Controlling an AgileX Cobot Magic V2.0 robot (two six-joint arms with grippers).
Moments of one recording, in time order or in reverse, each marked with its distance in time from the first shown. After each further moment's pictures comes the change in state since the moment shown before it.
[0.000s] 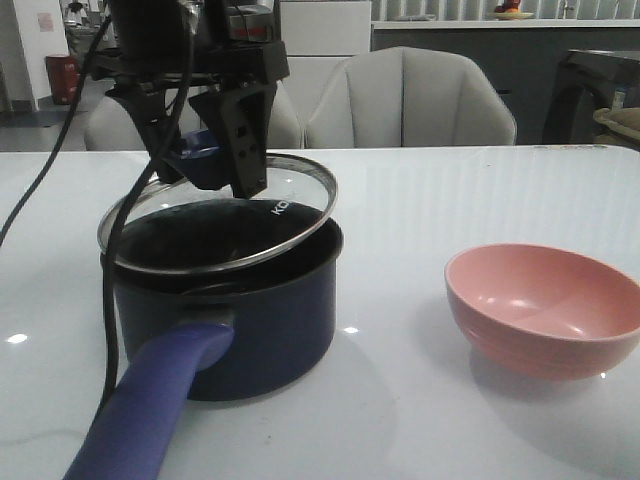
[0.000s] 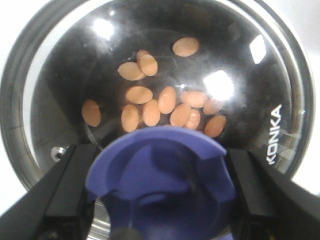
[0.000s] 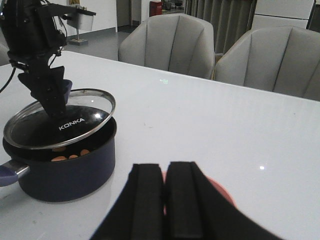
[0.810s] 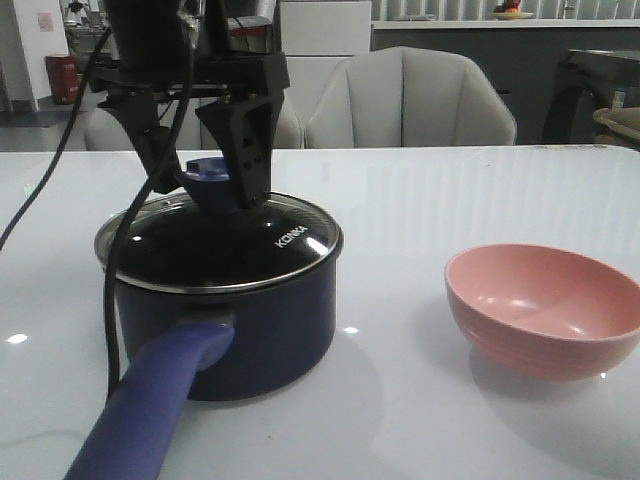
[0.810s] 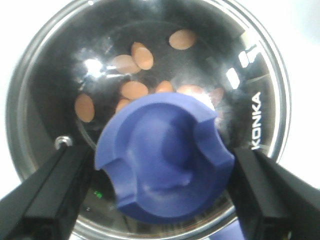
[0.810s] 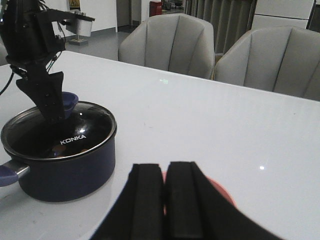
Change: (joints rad) left arm 0.000 0.000 0.024 -0.022 -0.006 0.000; right arm 0.000 0.000 0.000 0.000 0.000 0.000
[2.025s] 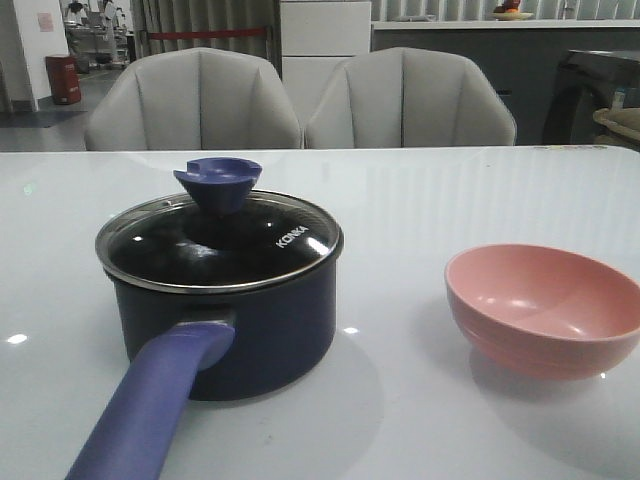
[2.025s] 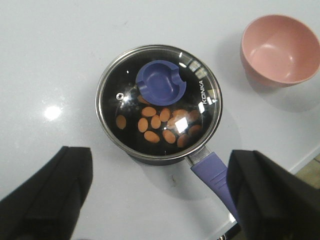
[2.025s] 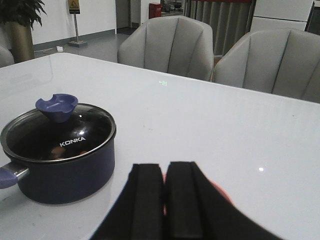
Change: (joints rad) left arm 0.002 -0.873 0.537 0.040 -0.301 0.002; right arm 0.000 0.000 0.000 0.000 -0.006 0.000
